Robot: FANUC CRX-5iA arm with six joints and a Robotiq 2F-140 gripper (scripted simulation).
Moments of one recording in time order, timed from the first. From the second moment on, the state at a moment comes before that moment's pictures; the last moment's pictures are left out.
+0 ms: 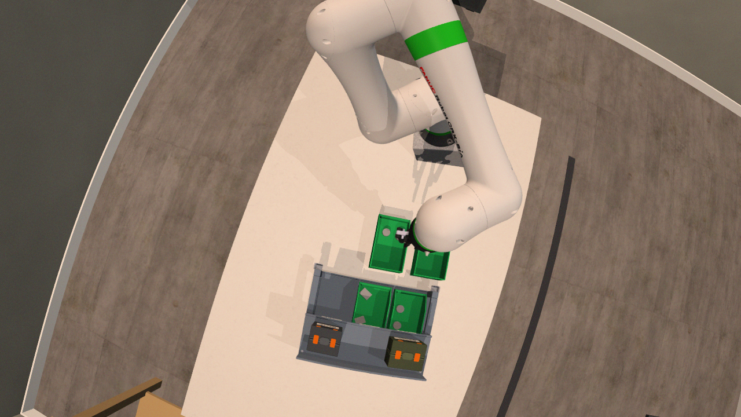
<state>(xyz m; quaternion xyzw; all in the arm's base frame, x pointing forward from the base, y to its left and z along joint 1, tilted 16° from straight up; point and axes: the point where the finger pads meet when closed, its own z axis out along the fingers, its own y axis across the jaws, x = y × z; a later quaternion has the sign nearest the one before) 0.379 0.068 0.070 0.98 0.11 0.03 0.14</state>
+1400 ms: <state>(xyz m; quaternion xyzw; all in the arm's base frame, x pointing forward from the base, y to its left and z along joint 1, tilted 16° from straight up) 0.380 0.066 0.063 0.98 0.11 0.03 0.14</state>
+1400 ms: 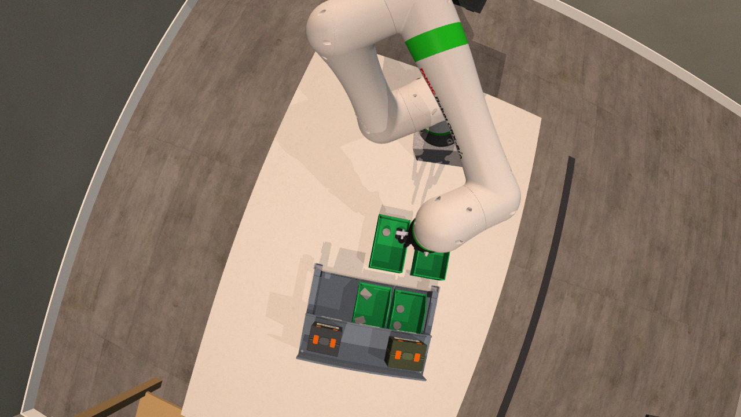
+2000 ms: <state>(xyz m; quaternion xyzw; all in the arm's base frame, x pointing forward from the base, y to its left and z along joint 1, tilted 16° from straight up) 0.382 0.059 0.035 0.98 0.11 0.03 0.14</state>
